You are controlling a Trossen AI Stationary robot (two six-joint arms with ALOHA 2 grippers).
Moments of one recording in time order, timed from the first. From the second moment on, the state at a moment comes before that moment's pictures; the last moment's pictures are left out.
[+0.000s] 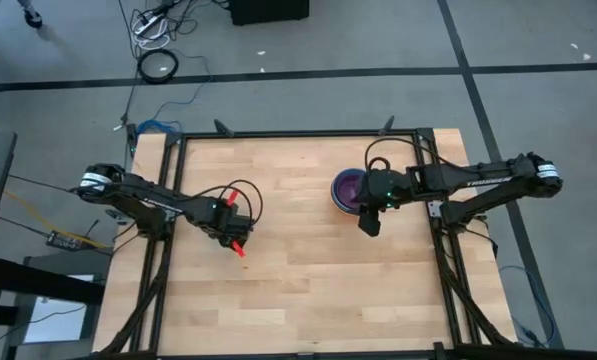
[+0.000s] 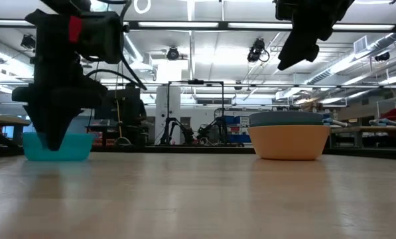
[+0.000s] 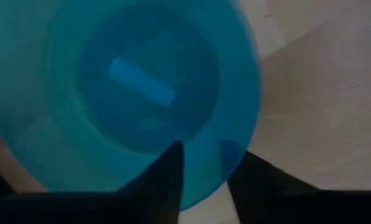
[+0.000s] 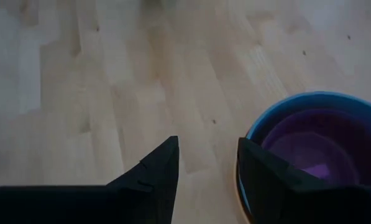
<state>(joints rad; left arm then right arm) -0.13 1.46 0.77 -0.93 -0.14 -1.16 0.03 1.13 0.93 -0.62 0.11 0.34</state>
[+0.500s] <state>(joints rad) 0.00 1.48 1.19 -0.37 -0.30 -0.47 0.13 0.95 0.93 -0.69 0.35 0.33</state>
